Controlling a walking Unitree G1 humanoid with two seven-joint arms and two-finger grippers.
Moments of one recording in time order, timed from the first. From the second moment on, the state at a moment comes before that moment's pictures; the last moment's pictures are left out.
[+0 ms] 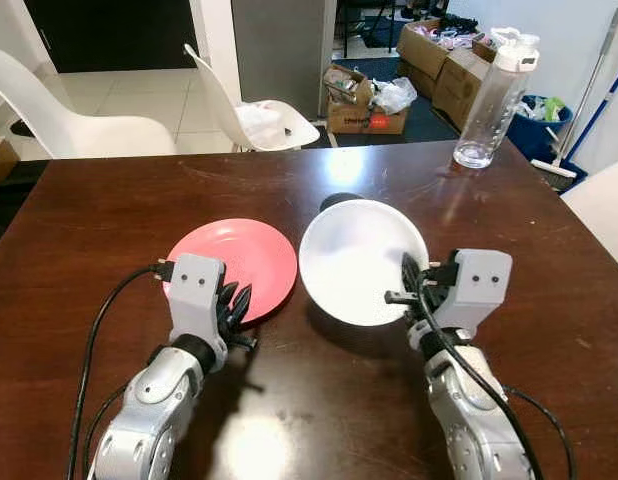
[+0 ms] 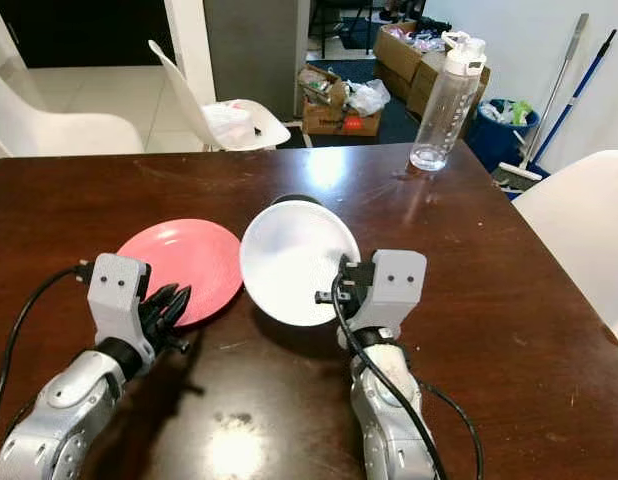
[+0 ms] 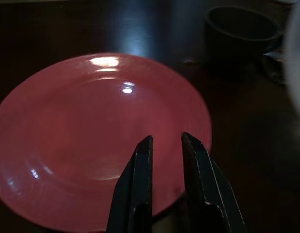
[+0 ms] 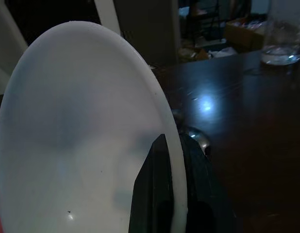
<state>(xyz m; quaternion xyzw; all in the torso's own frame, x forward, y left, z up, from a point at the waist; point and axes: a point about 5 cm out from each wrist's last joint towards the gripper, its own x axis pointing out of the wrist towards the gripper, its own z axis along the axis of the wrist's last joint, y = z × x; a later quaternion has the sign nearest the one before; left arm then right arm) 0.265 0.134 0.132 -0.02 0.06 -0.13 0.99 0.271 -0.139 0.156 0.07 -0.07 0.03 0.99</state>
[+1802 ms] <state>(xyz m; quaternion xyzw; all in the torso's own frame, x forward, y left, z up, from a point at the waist) 0.269 0.135 0.126 -0.02 0.06 -0.09 0.99 0.277 -0.134 0.148 0.06 -0.06 0.03 1.00</state>
